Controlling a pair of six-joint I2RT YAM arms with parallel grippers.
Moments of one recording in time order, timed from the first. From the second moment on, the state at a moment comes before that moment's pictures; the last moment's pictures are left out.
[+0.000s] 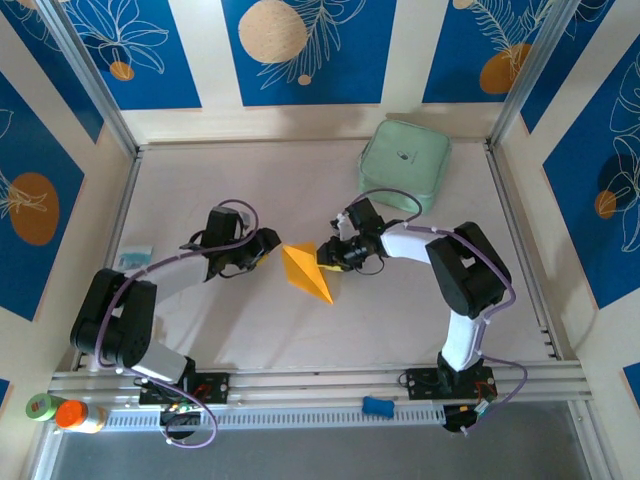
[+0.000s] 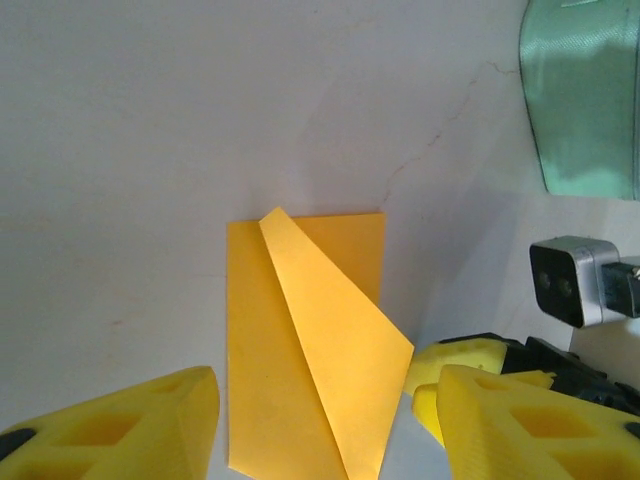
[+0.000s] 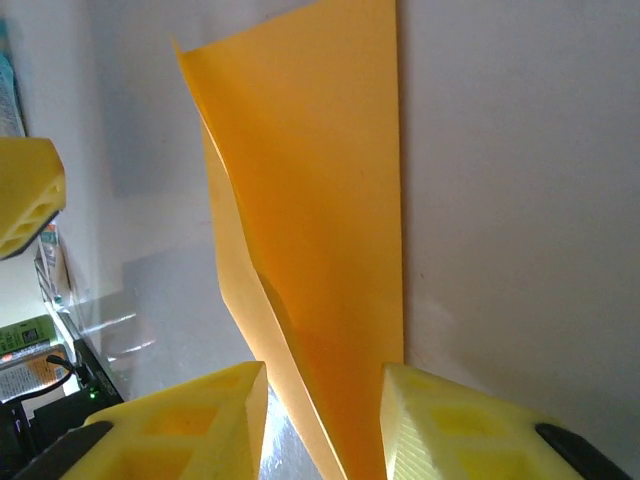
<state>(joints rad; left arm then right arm) -0.34 1.49 0.71 -0.02 0.44 -0.94 0.52 1.85 1.03 -0.23 -0.64 0.60</state>
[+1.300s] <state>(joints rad) -0.44 1.47 0.61 0.57 0.69 -1.04 0.47 1.66 0.97 0.14 -0.91 0.88</state>
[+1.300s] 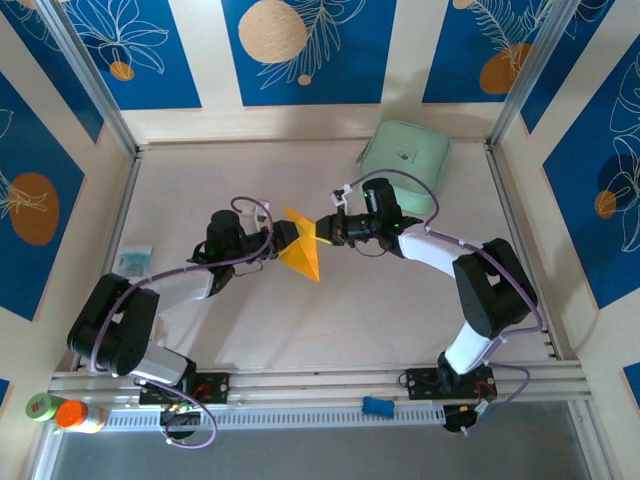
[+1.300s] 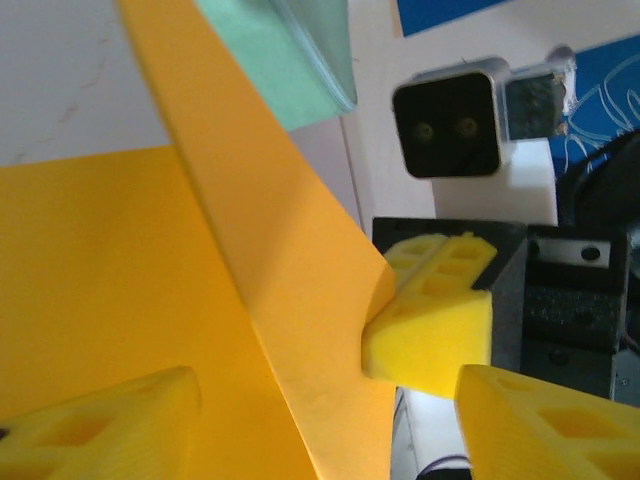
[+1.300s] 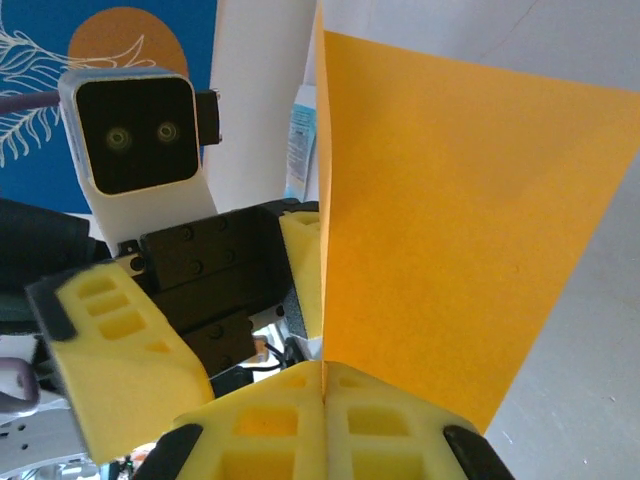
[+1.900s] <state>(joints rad) -0.45 1.55 0.61 0.79 0.76 -1.12 0.46 1.66 0.97 0.20 -0.96 0.95</state>
